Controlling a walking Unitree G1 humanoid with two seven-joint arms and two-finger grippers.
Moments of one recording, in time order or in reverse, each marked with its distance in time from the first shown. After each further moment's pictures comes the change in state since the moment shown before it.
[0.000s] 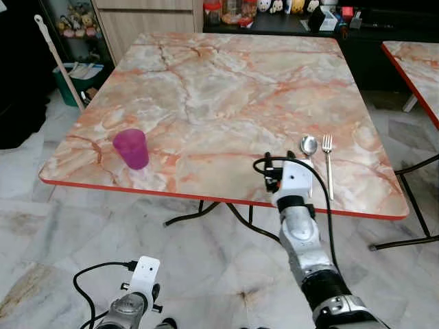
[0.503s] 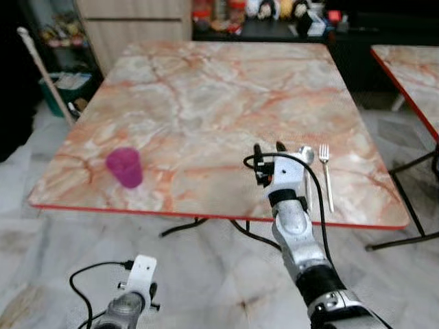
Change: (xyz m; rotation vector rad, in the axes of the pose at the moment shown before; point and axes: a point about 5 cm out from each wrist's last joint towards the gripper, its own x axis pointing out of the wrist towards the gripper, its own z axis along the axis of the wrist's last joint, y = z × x) left arm 0.001 -0.007 0.005 -0.012 -0.020 -0.009; right arm 0.006 -0.001 0.014 0.002 -0.074 0.016
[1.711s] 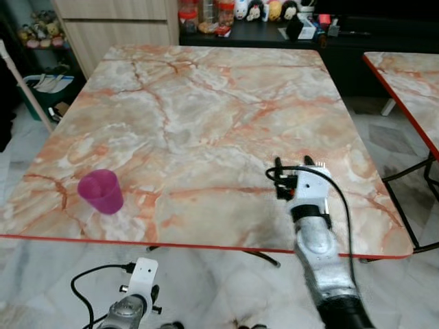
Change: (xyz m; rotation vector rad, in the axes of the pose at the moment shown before) left arm -0.004 0.008 -0.016 -0.007 0.041 0.017; right arm -0.035 -0.050 -0.015 -0.099 0.215 -0.126
